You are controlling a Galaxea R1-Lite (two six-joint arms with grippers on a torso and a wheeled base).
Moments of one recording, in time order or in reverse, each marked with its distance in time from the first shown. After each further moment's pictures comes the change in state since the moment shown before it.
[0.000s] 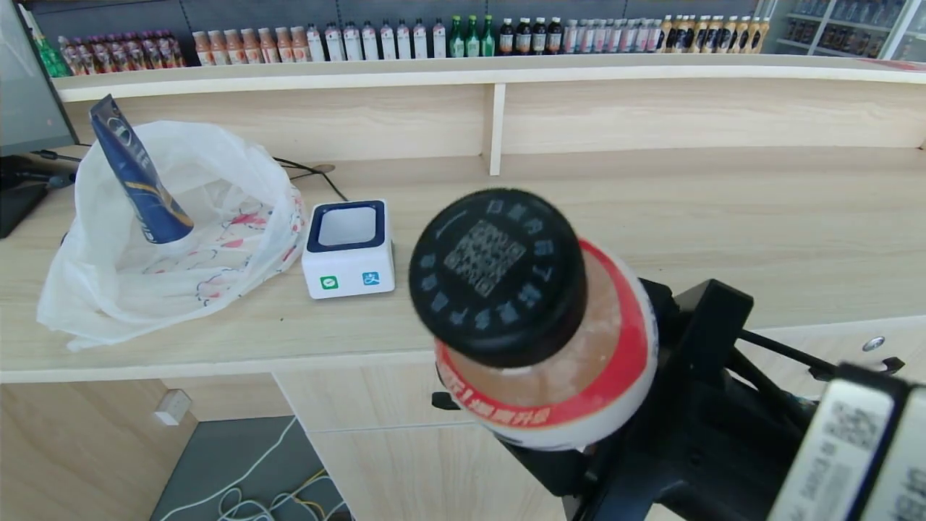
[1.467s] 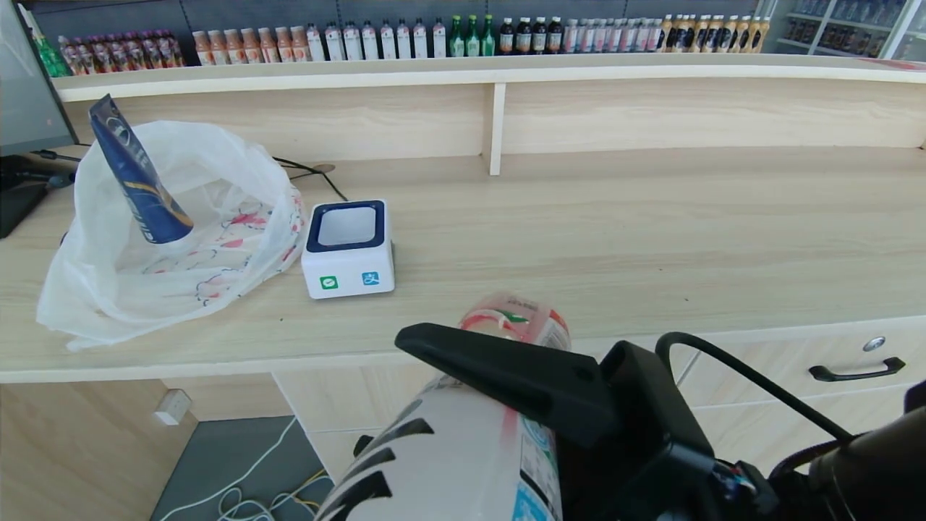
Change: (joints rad) left arm 0.000 0.000 0.000 0.000 0.000 0.000; right arm -0.004 0.168 0.030 -0.318 0.316 -0.568
